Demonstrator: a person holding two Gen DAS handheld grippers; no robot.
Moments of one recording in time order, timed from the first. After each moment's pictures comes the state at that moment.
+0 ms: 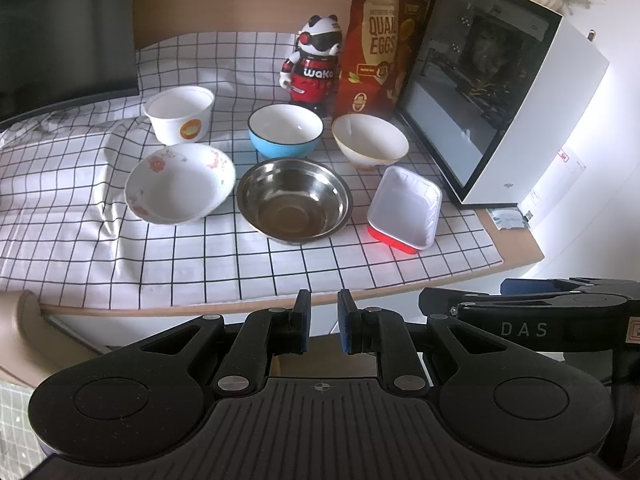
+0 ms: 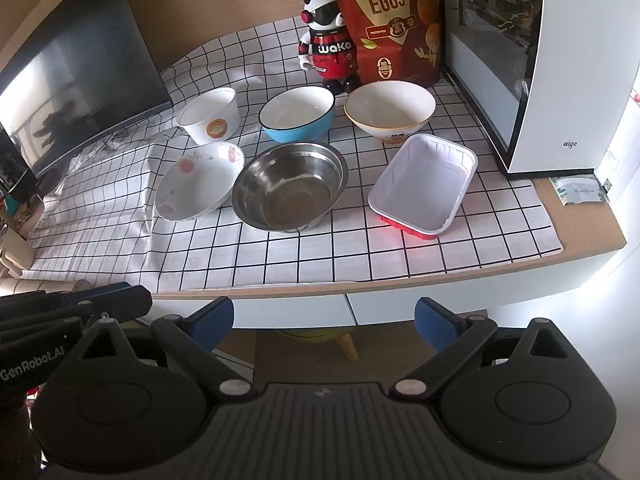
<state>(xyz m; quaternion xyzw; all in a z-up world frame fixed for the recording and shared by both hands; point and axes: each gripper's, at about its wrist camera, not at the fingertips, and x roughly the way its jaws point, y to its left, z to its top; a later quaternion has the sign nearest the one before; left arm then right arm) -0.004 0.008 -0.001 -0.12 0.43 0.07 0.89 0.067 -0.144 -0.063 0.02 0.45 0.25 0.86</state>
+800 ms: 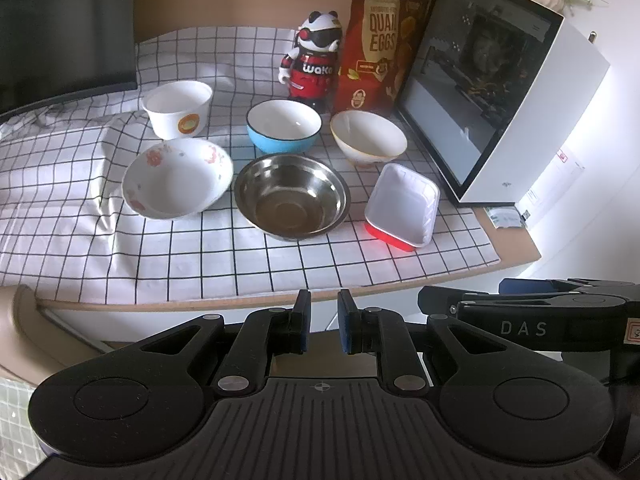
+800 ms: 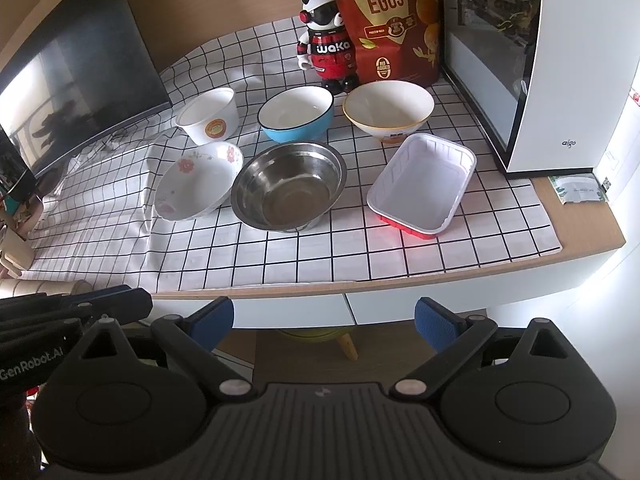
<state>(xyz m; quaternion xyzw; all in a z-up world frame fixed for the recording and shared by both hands) -0.002 0.007 -0.001 -0.13 0.43 0.06 0.89 0.068 -0.145 -0.063 0.02 0.45 0.25 0.86</state>
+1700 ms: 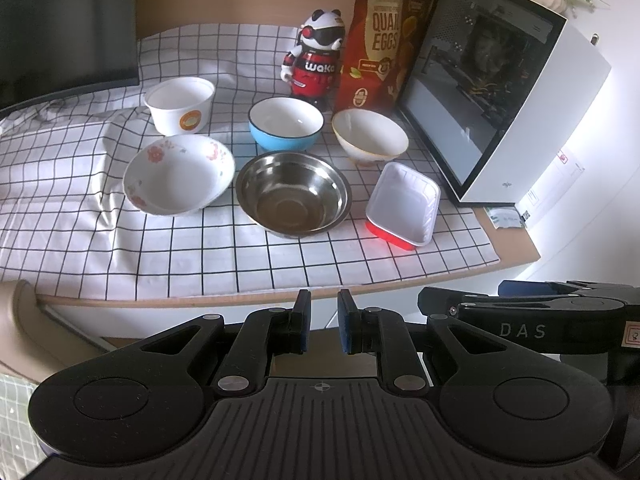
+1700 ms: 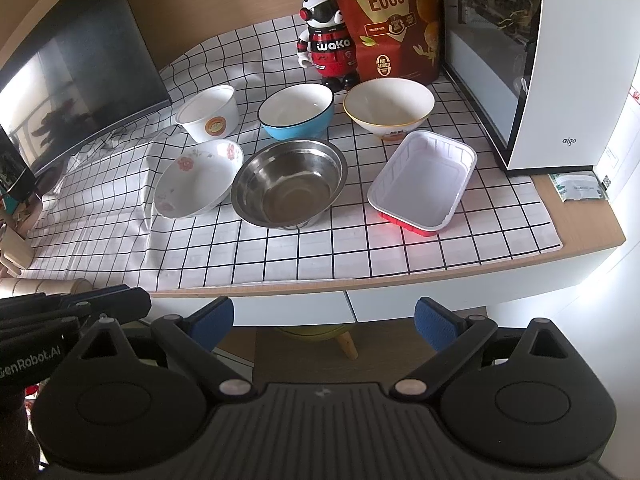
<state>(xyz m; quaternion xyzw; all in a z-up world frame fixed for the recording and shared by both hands) -0.004 0.010 -0.003 -0.13 0.43 0.06 0.89 0.067 -0.142 -0.061 0.02 0.46 0.24 0.86</state>
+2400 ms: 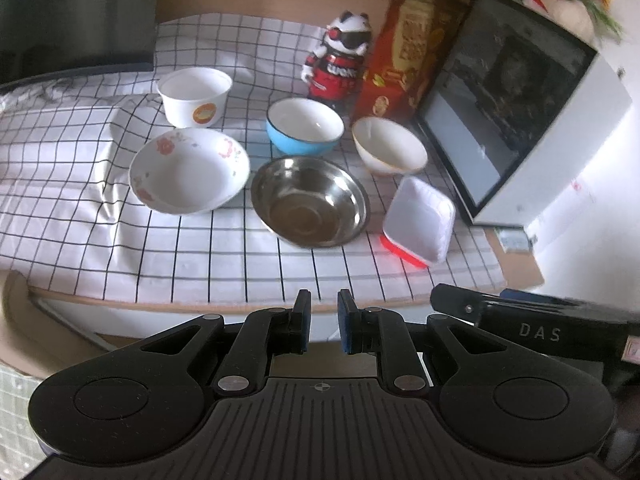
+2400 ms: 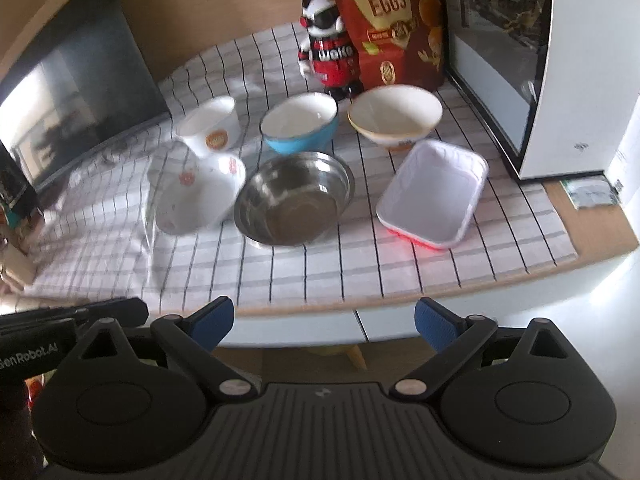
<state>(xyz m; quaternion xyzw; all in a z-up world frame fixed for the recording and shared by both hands) 0.012 0.052 -0.016 -0.18 0.42 0.07 0.88 0.085 -0.130 -0.069 0.04 0.44 0.25 0.86</state>
